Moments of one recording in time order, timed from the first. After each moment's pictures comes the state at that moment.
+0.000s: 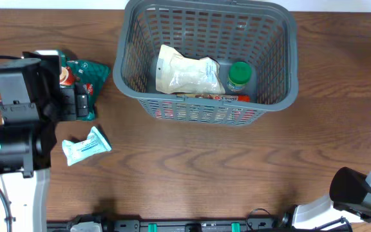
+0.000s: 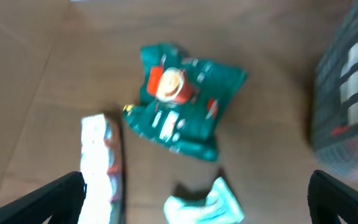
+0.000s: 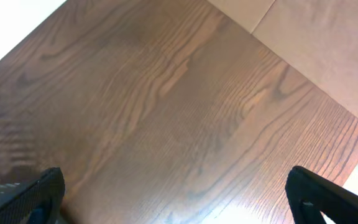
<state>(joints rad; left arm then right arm) 0.07 1.14 1.41 -1.08 -0.18 0.10 -0.39 1.77 2.36 -1.60 0.31 0.40</state>
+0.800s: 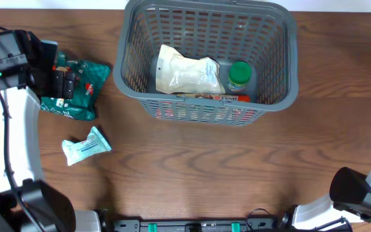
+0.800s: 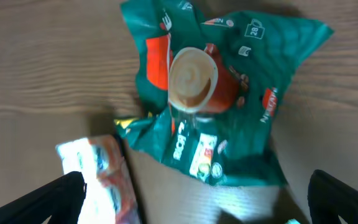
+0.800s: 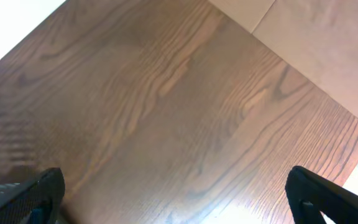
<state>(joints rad) 0.28 1.60 1.41 -0.86 -0.05 0.40 -0.39 1.77 2.36 -1.60 0.31 0.40</state>
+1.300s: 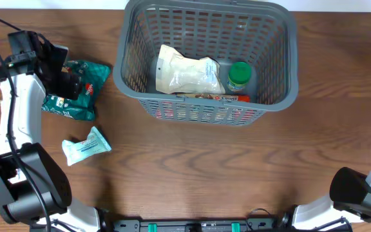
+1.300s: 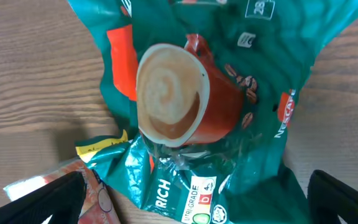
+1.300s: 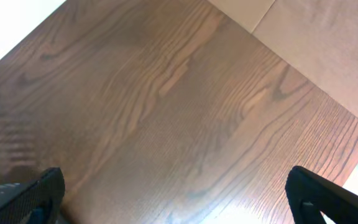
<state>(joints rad) 0.29 1.77 1.42 -0.80 -0.03 0.47 -0.39 1.77 2.36 -1.60 0.31 0.40</state>
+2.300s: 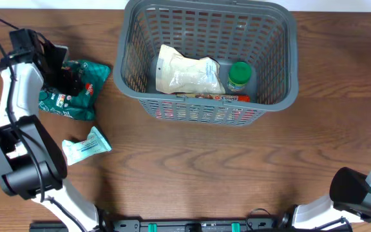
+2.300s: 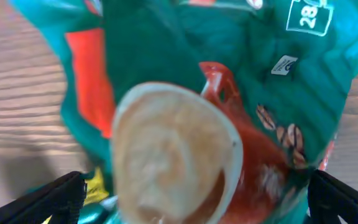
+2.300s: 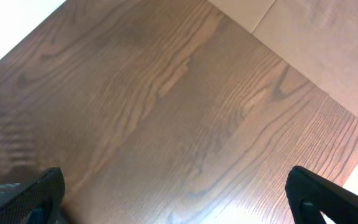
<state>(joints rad) 0.32 1.97 1.52 -0.79 0.05 0.46 -0.39 1.77 2.36 -1.60 0.31 0.40</state>
